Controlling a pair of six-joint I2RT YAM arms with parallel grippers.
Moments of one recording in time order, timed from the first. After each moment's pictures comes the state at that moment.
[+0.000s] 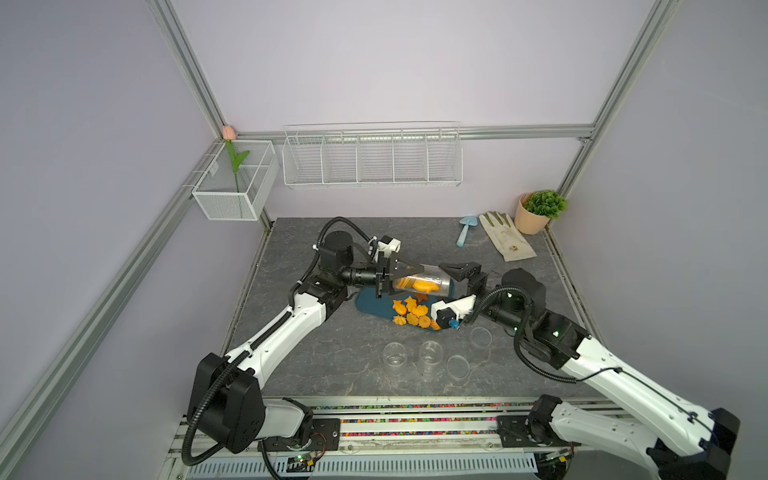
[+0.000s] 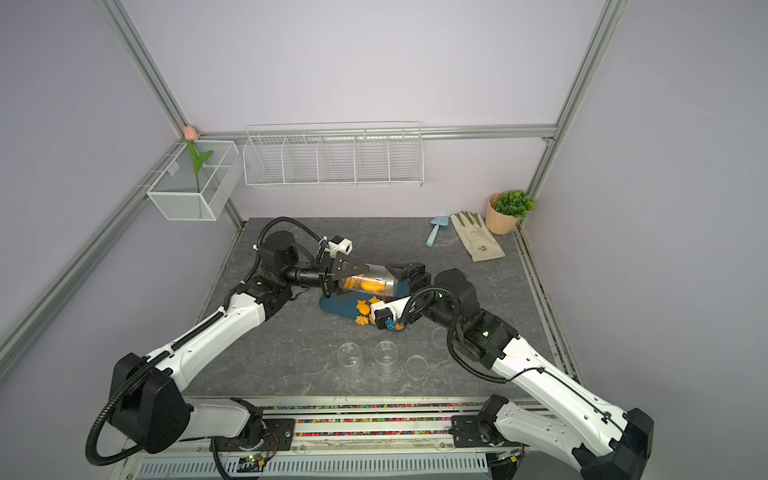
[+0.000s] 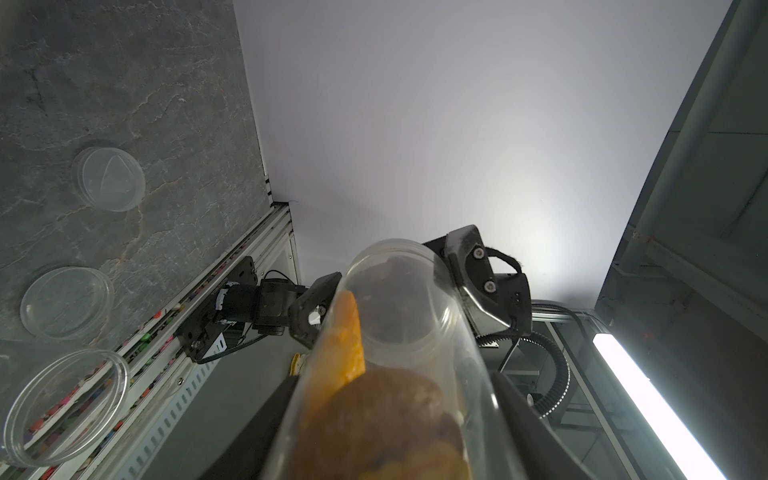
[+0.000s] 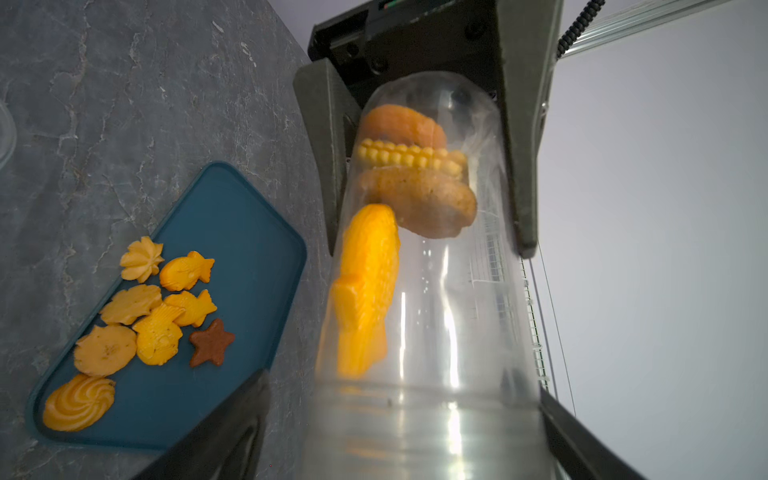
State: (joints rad) left arm -0.51 1.37 1.06 0.19 1.20 -1.44; right arm 0.79 0.97 0.93 -0.20 -0.10 -1.25
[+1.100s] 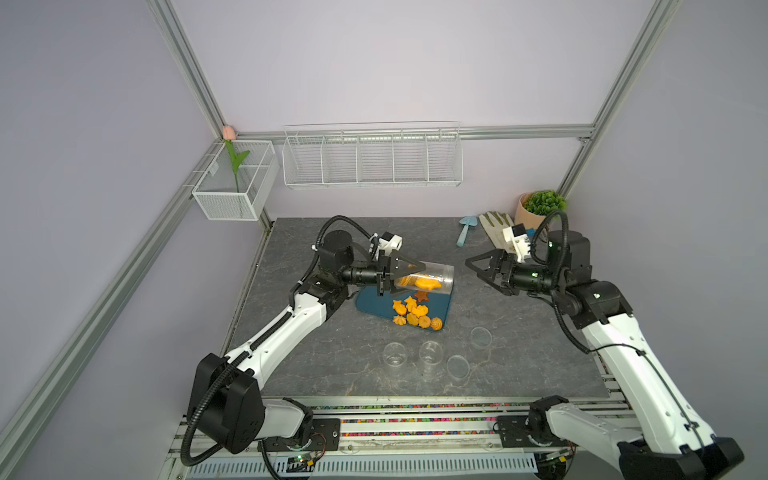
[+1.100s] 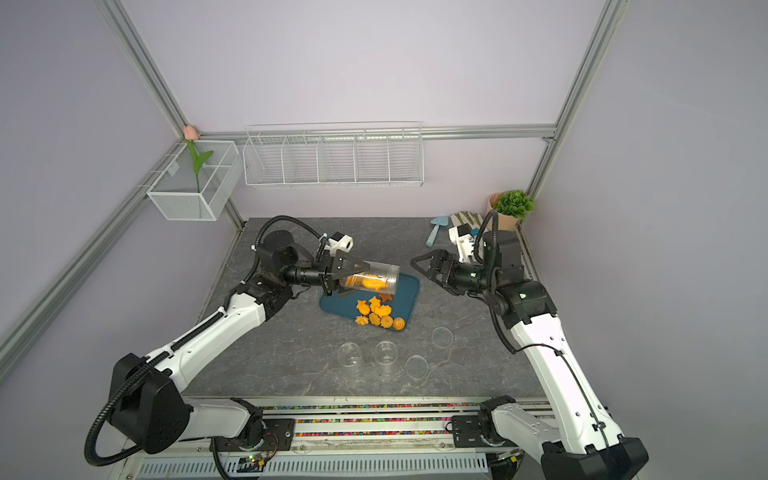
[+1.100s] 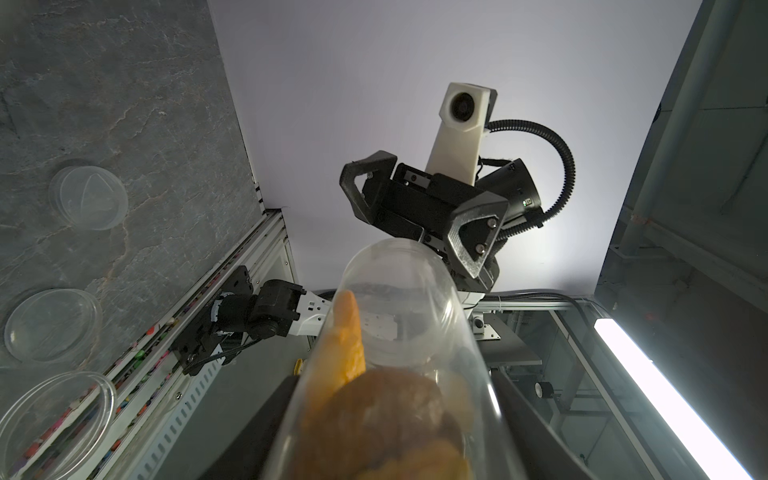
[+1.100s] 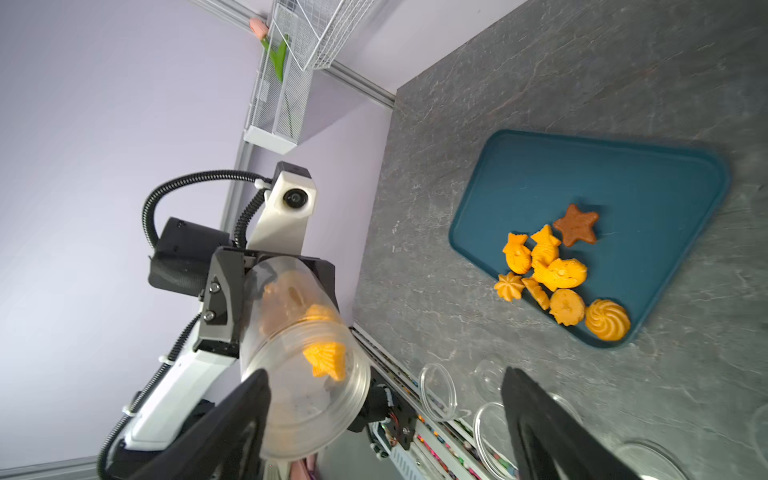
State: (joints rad) left arm -0.52 1.37 1.06 0.24 1.19 -1.44; right arm 0.25 1.08 1.18 -0.58 -0.76 0.85
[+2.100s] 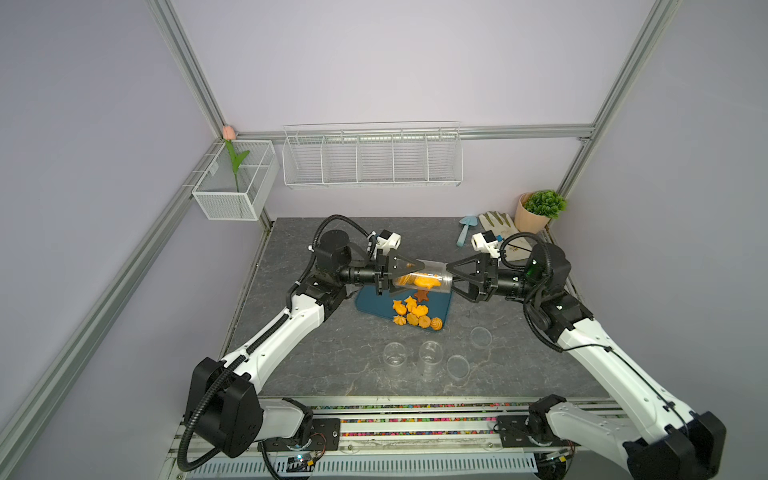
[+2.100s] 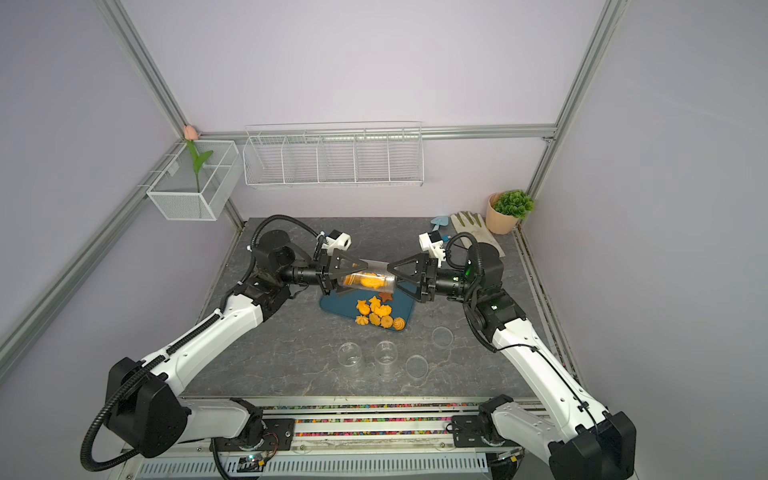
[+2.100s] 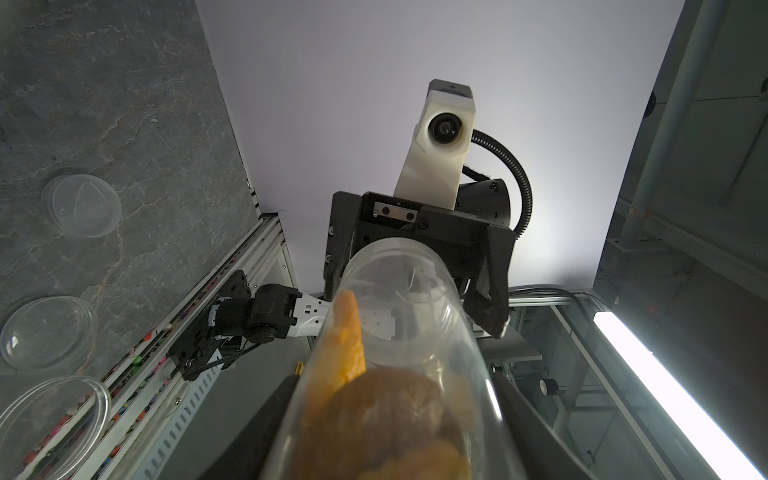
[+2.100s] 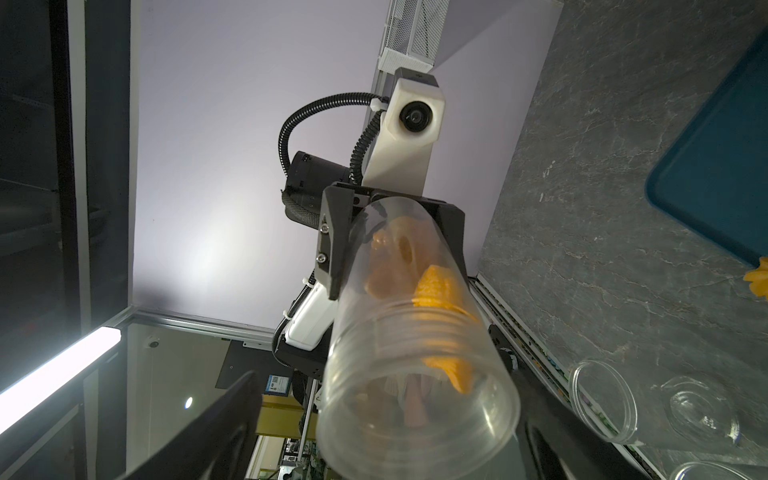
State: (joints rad) left arm -0.52 1.35 1.06 0.25 1.19 -1.44; right arm 0.40 1.08 0.95 0.07 -1.01 1.26
